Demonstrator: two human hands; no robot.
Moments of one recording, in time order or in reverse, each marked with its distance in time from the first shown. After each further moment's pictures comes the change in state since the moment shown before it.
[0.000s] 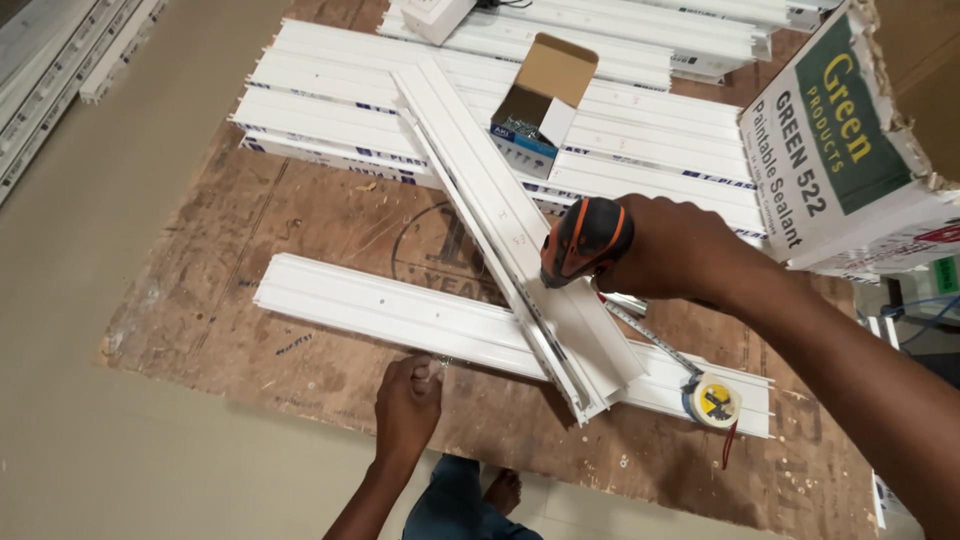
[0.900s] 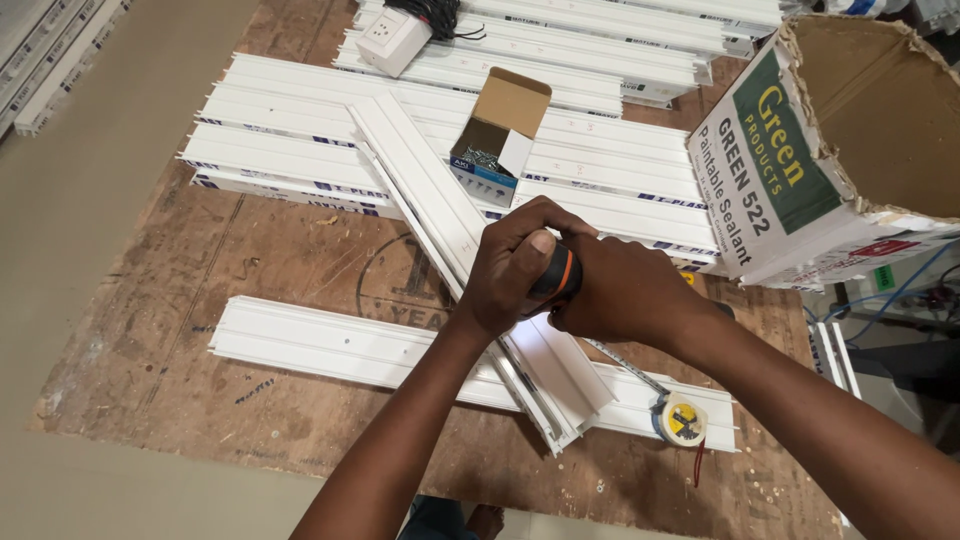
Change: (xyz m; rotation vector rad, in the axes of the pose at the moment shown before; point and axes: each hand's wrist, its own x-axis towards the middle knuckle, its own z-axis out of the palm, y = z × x) left_hand 0.109 0.237 0.031 -0.809 -0.519 0.781; right_hand 0.000 0.001 0.007 0.032 0.068 -0.014
